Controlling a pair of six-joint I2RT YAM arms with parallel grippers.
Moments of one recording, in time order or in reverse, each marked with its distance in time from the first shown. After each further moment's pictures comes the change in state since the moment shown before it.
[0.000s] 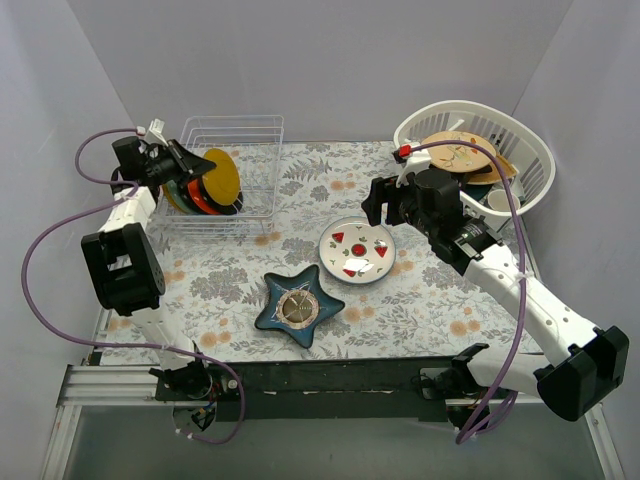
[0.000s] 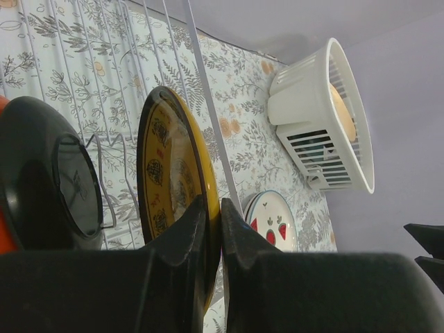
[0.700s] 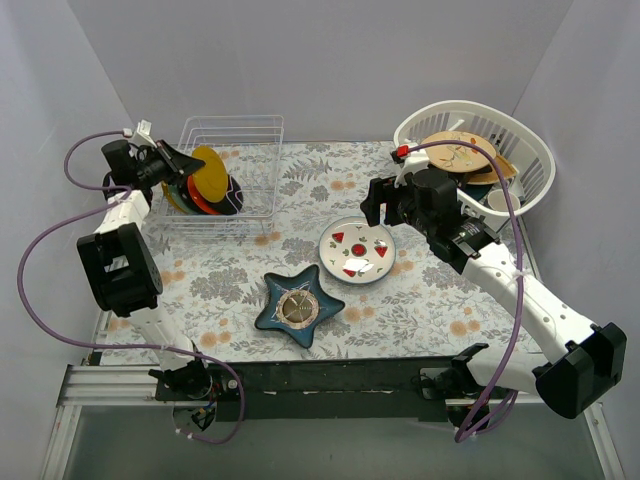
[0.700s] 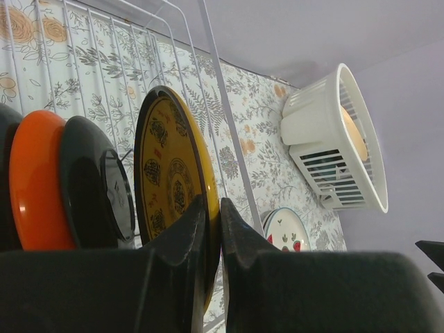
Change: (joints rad) left arm 0.048 0.000 -0.019 0.085 -0.003 -0.021; right arm 0.000 0.015 0.000 0.000 -0.004 0.004
